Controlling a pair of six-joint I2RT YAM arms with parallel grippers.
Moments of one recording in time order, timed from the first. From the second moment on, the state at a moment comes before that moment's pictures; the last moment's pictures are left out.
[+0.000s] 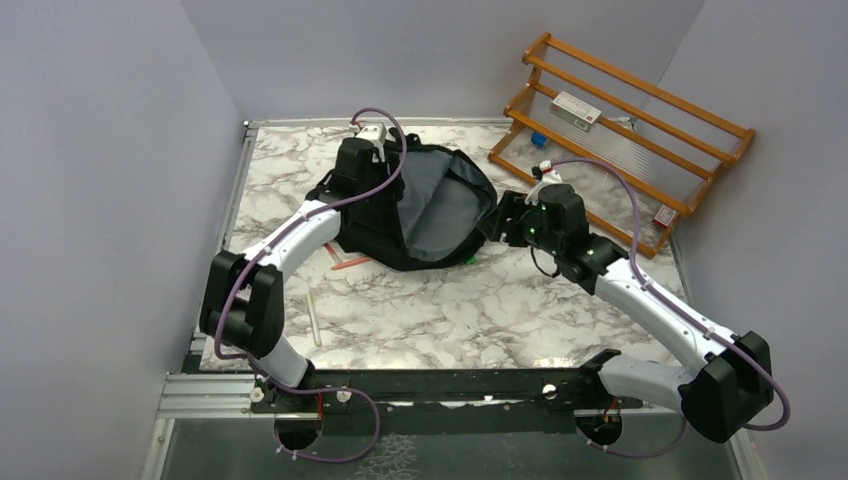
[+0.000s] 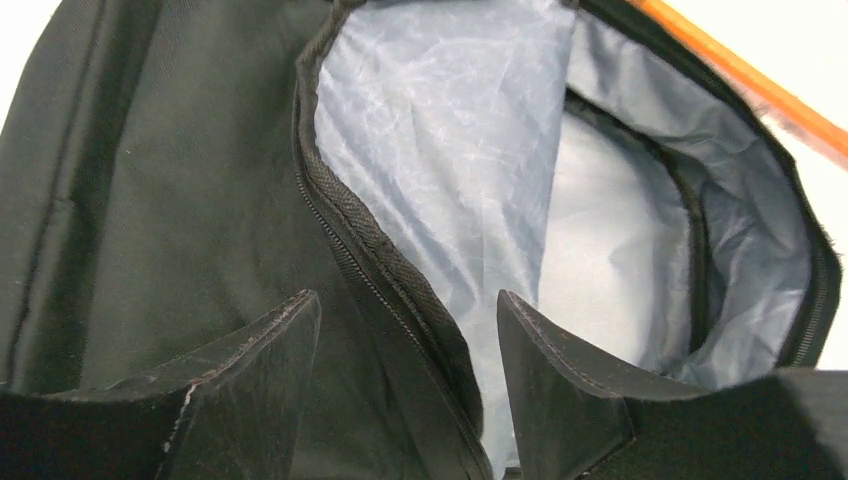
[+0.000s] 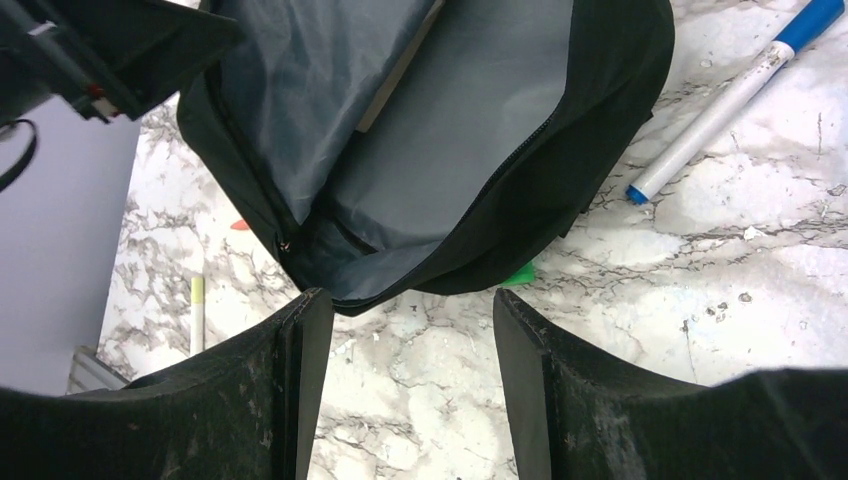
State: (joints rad) left arm -0.38 1.57 1.16 -0.10 0.00 -0.29; right arm 0.54 1.13 0.85 -0.18 -0.01 0.58
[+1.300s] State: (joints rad) left arm -0.54 1.59 1.20 -0.08 0.31 -0.09; right arm 0.54 1.21 0.80 -0.20 0.12 0.76
